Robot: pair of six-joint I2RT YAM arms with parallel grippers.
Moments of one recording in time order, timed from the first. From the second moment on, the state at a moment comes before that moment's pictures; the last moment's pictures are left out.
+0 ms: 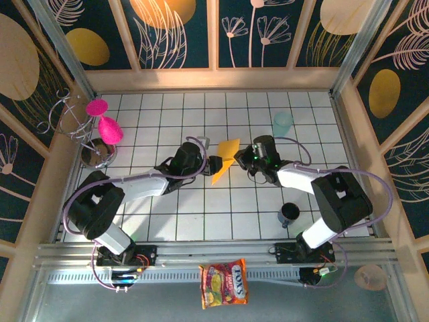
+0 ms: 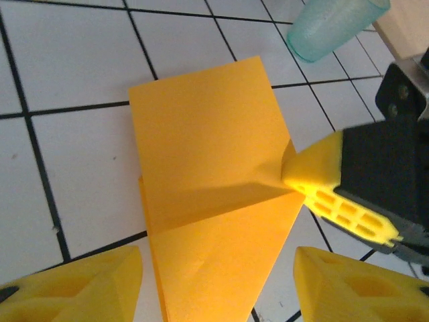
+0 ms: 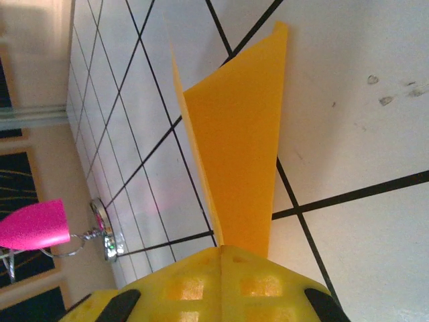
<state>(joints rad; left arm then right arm) -0.74 1.61 0.77 0.27 0.05 -0.53 0.50 1.56 0.69 0.23 -0.26 1.25</state>
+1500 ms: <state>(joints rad) -0.95 1.85 0.74 0.53 -0.26 -0.06 0.46 1.56 0.66 0.22 -0.40 1.31</state>
